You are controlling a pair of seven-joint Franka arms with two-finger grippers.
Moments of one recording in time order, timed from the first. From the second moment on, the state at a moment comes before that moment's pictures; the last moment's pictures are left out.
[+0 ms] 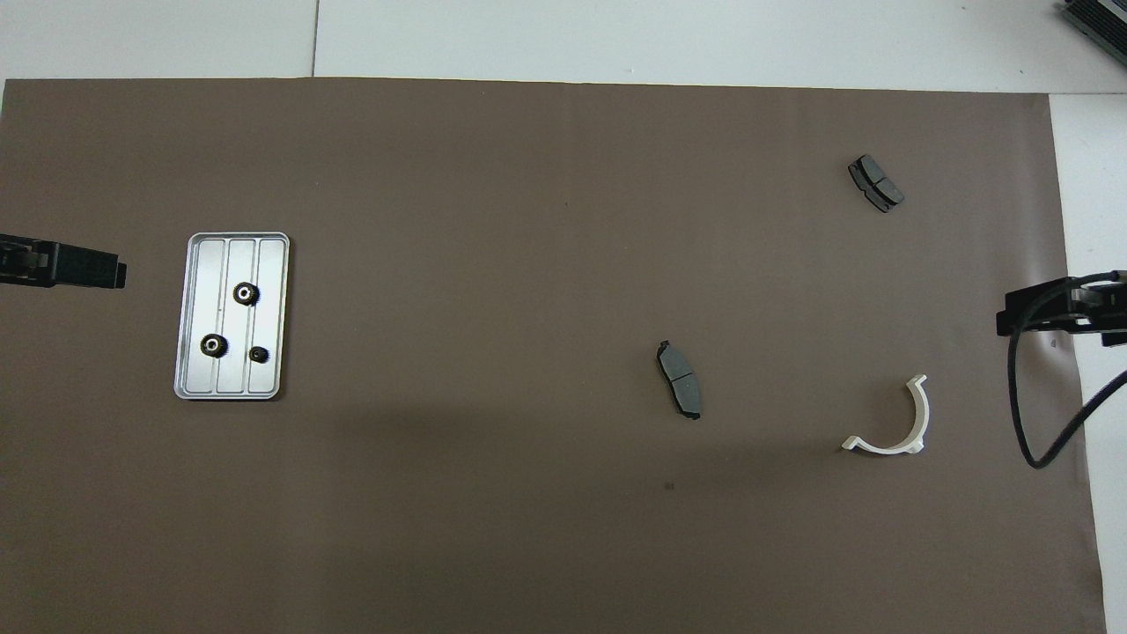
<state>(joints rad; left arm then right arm) 0.10 -0.08 -0.13 -1.65 -0.01 1.69 0.11 0.06 -0.09 -0.10 -1.67 -0.02 1.53 0.08</state>
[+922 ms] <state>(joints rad) 0.10 -0.03 -0.12 -1.74 -0.04 1.81 0.11 0.06 -0.09 -0.10 -1.67 -0.02 1.53 0.08</state>
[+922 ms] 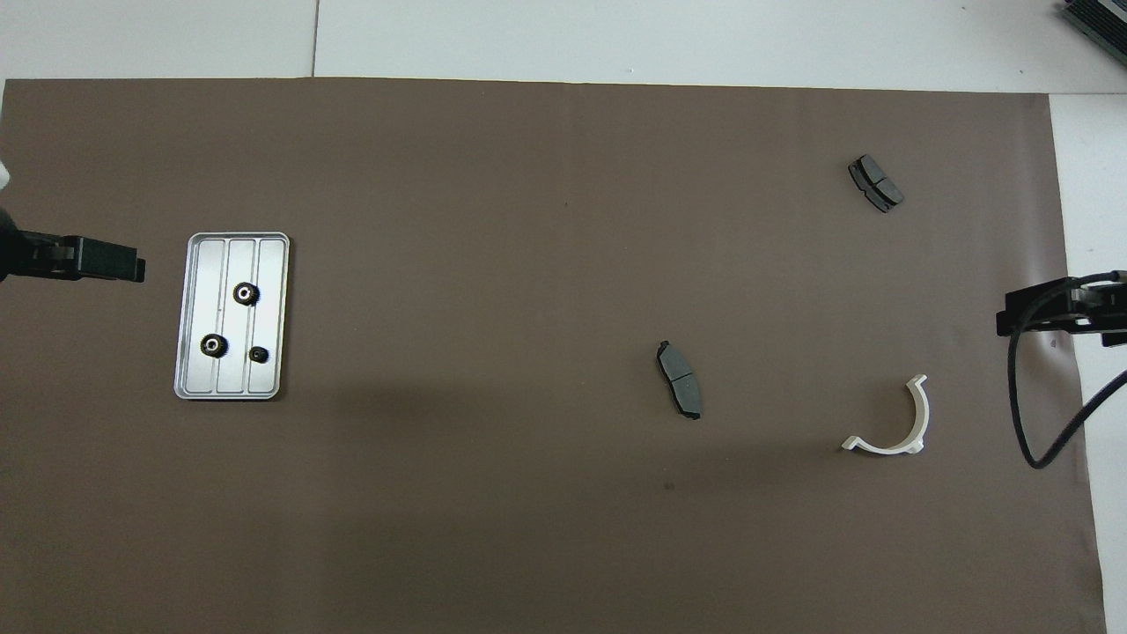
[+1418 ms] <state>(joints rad) 0.11 0.13 -0.12 -1.82 -0.04 2.01 0.11 0.06 -0.09 -0.10 -1.67 -0.02 1.53 0.08</state>
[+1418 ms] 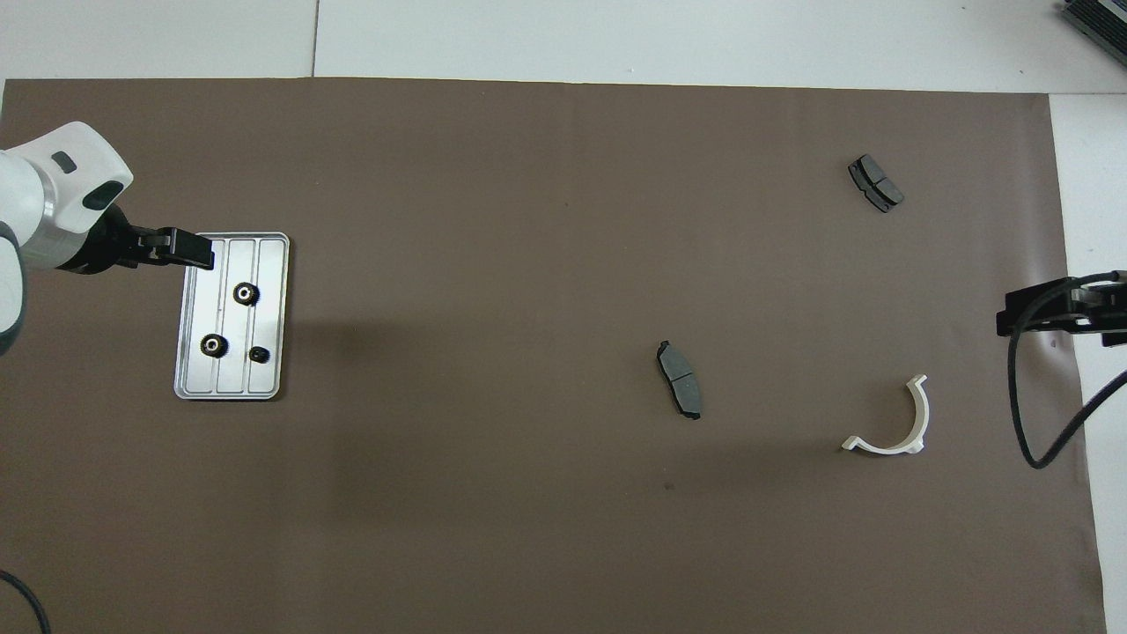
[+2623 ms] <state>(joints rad) 0.11 0.33 -0.12 -1.91 -0.04 2.23 0.11 0.06 -0.09 -0.10 -1.67 -0.02 1.53 0.08</state>
